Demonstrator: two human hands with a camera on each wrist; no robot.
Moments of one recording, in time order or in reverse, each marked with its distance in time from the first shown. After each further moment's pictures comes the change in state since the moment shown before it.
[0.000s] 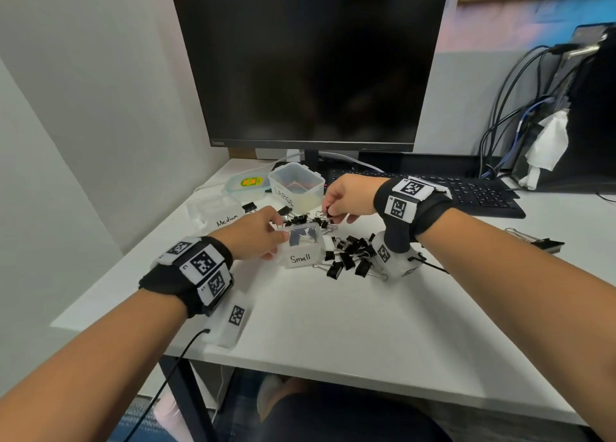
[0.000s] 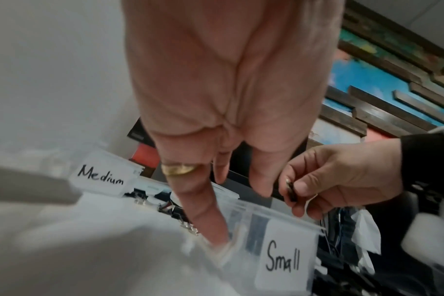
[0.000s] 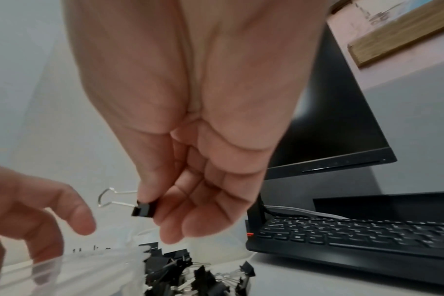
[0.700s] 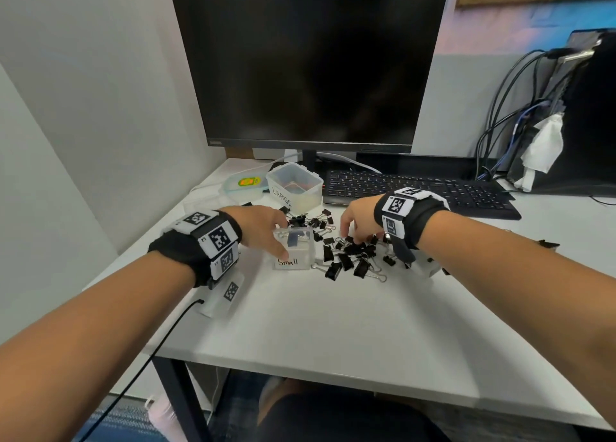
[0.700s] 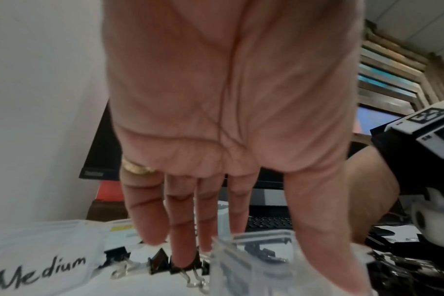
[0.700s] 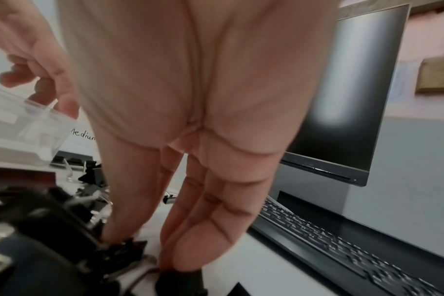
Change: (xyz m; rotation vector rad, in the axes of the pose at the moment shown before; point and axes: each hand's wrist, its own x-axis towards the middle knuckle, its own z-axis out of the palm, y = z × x) left_hand 0.013 0.024 -0.017 0.731 -0.200 -0.008; right_hand -0.003 0.022 0.006 -0.543 -0.217 0.152
